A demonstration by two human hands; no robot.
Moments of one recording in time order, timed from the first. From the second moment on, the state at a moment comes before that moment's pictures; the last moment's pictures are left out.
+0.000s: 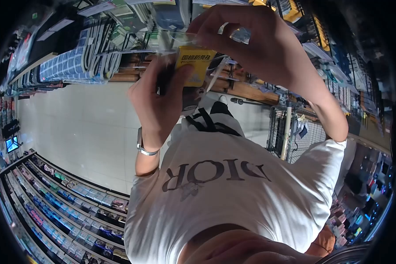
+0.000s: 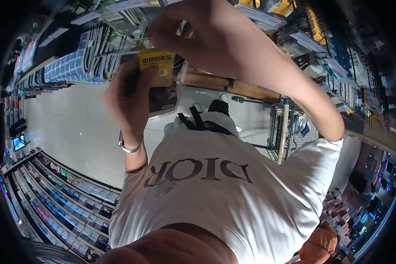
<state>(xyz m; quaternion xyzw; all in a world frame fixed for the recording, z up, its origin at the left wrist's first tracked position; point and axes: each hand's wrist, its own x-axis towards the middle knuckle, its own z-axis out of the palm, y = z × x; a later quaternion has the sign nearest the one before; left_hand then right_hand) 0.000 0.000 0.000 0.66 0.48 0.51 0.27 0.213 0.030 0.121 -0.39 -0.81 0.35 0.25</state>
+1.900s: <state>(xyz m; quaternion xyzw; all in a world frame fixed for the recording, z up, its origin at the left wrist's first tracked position) 0.310 0.111 0.182 0.68 0.06 0.52 0.51 0.446 0.034 0.196 -0.38 -0.48 0.13 0.78</state>
